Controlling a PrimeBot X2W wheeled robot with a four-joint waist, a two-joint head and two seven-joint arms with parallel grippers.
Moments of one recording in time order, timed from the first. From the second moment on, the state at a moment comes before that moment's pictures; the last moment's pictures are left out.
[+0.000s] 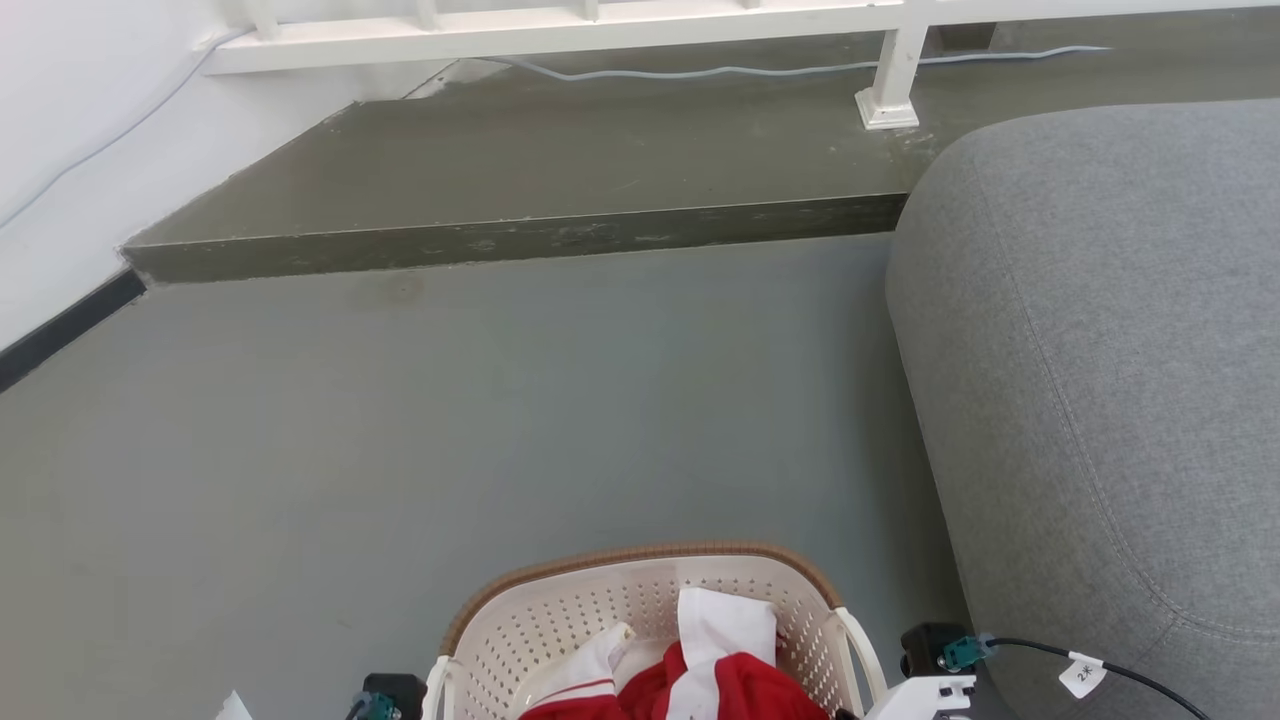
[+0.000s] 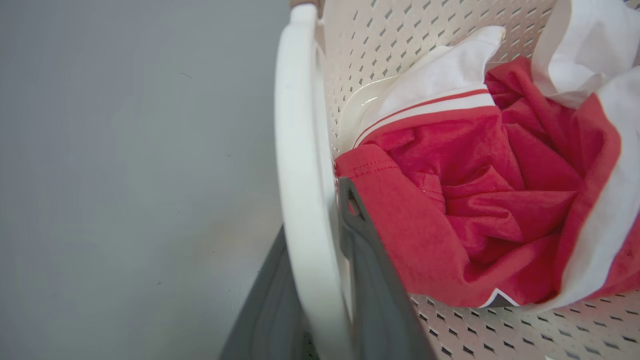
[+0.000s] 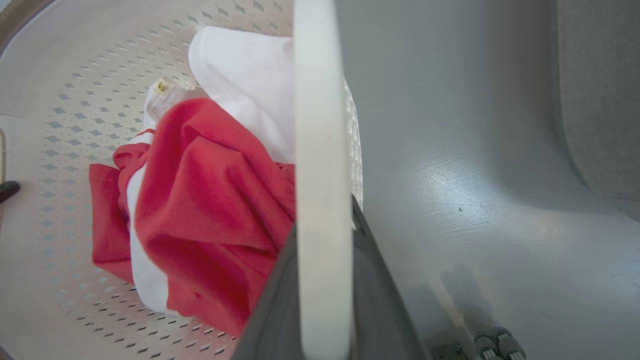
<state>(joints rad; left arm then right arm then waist) -0.28 -0.01 -0.65 1.20 -0.61 -0.08 -0.12 -0.21 -0.03 0.78 1.03 0.79 0.03 -0.03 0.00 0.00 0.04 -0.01</state>
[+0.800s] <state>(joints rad) -0.28 0.00 -0.67 1.19 -0.63 -0.06 -0.12 -0.22 -0.04 0.84 1.01 0.85 -0.01 -0.03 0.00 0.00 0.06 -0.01</state>
